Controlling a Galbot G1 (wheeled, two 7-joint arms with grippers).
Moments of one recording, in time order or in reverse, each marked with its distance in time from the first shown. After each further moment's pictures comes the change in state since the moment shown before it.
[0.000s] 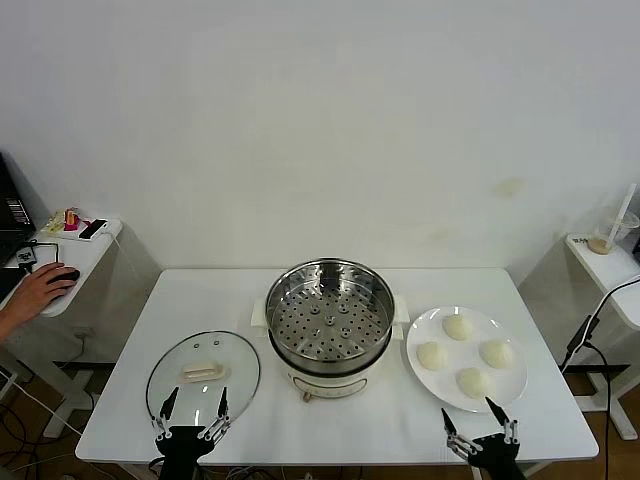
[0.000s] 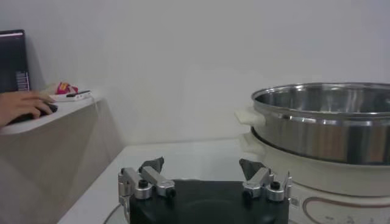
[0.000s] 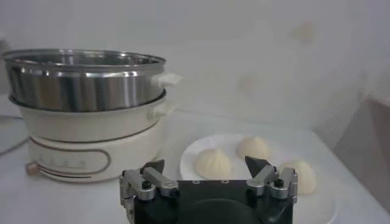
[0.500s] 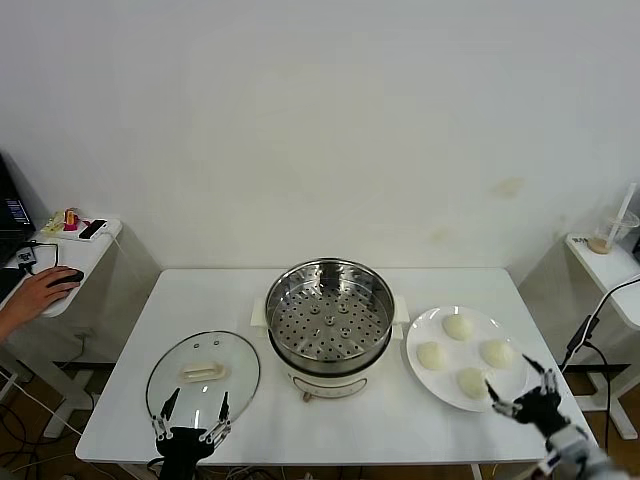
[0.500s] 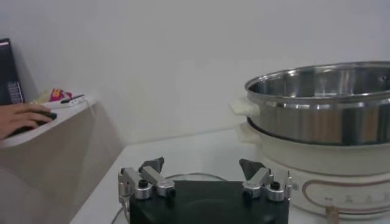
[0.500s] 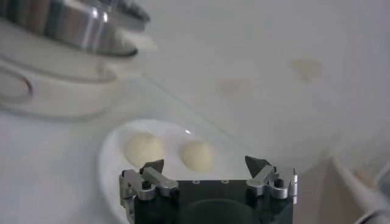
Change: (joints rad) left arm 0.014 -0.028 -0.021 -0.019 0.100 0.047 0.052; right arm 0.232 -0.292 0.110 -0.143 -0.295 -0.105 -0.190
